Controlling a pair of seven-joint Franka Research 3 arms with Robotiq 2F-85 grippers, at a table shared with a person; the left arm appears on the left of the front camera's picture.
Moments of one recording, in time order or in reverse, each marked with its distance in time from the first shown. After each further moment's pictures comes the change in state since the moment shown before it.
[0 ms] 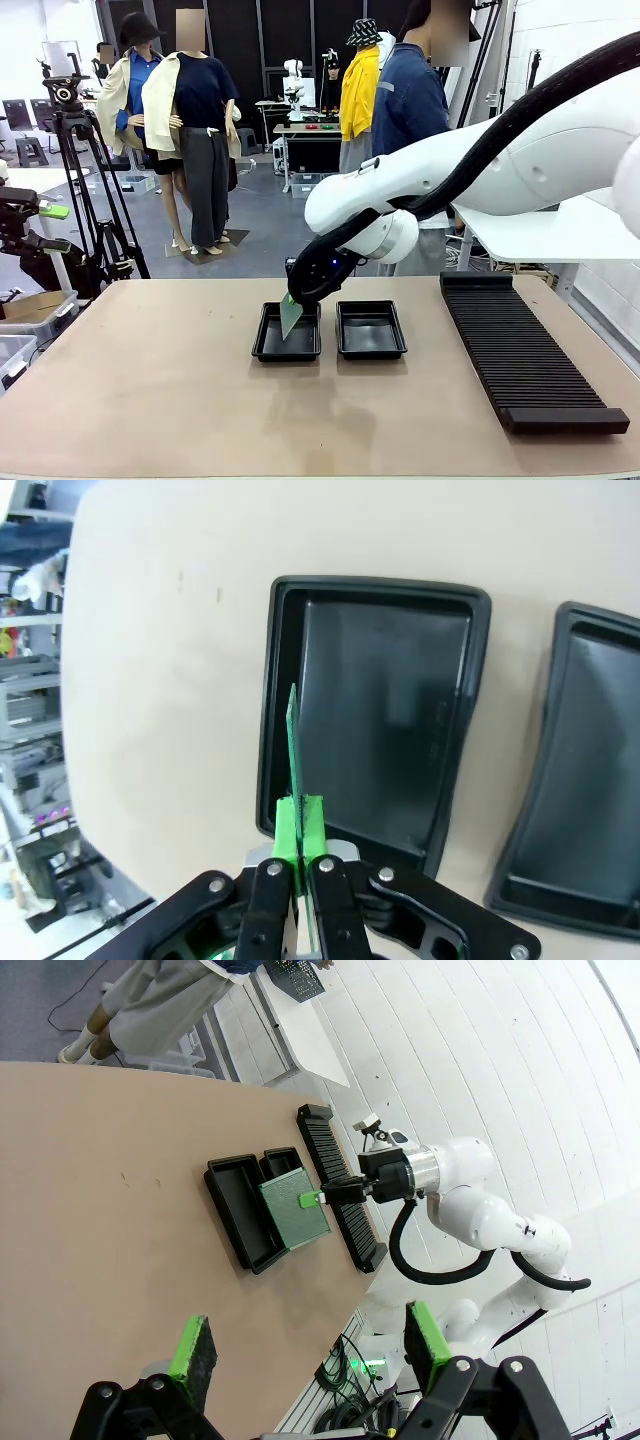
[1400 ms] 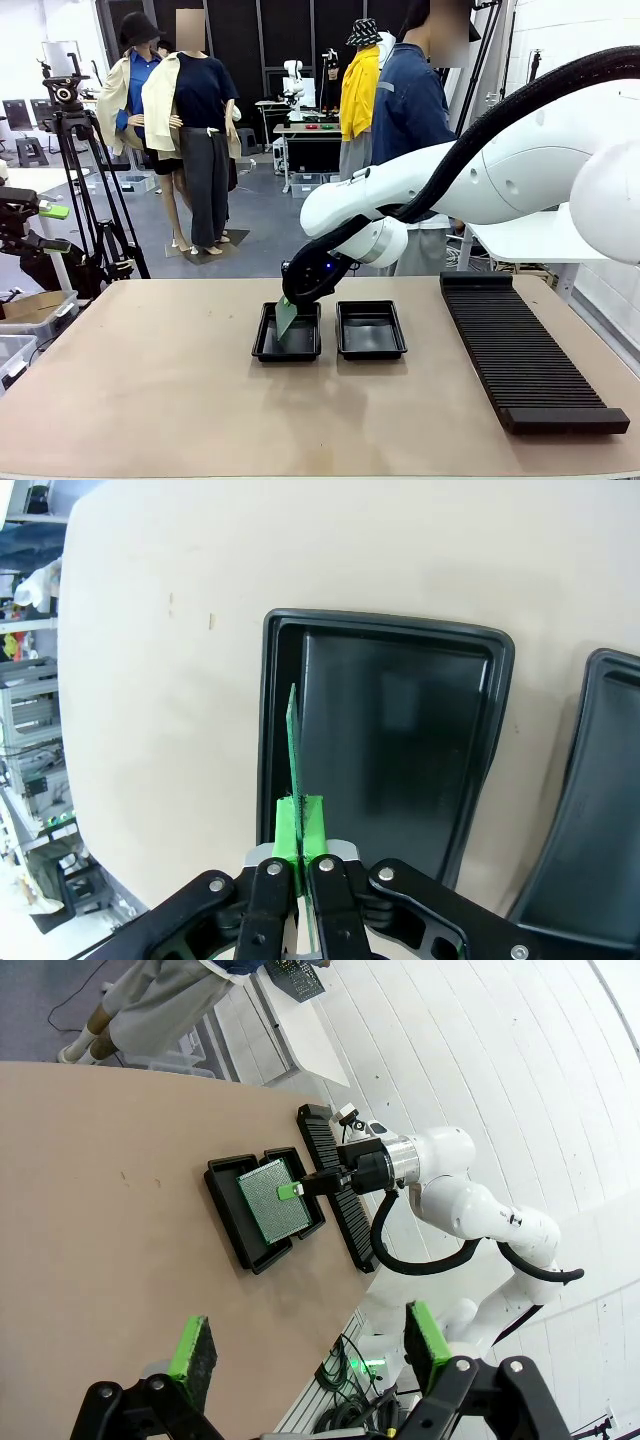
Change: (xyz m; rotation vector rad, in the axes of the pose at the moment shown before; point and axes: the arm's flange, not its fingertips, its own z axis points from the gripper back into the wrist) left arm 0.000 0.000 0.000 0.000 0.000 0.000; right arm 0.021 -0.006 -0.025 0.020 0.011 -0.021
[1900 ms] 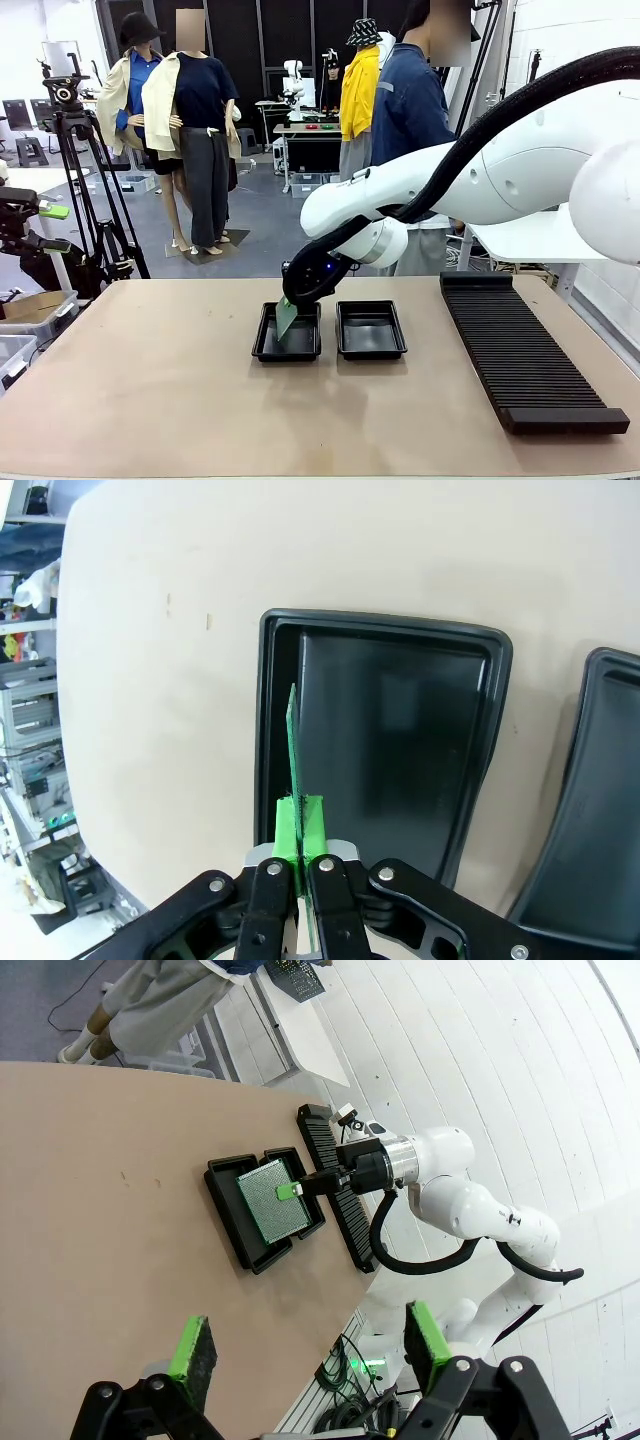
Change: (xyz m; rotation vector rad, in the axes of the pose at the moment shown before) left arm 0.000 0.000 0.000 0.000 0.000 0.000; right arm 0.000 -0.003 -0.002 0.001 0.003 -0.008
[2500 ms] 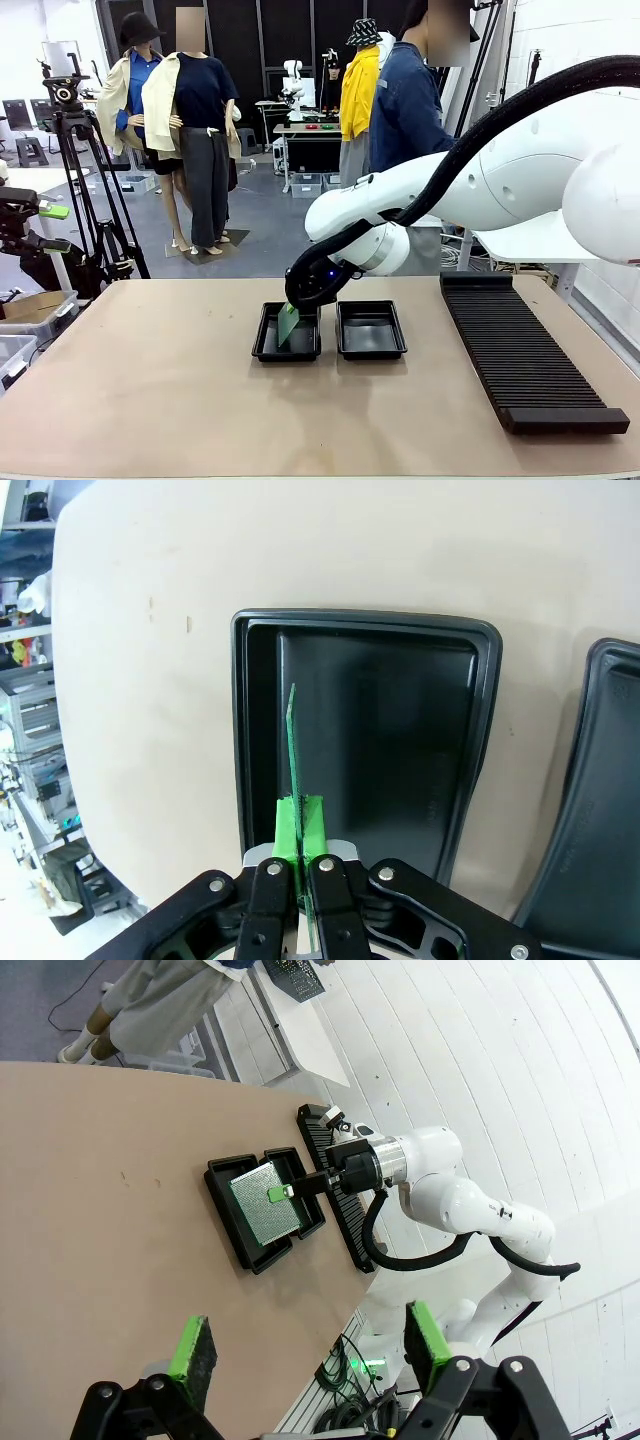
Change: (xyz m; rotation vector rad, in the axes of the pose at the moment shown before) left arm 0.000 0.000 0.000 0.000 0.000 0.000; right arm 0.002 -0.015 -0.013 0.022 0.022 -0.046
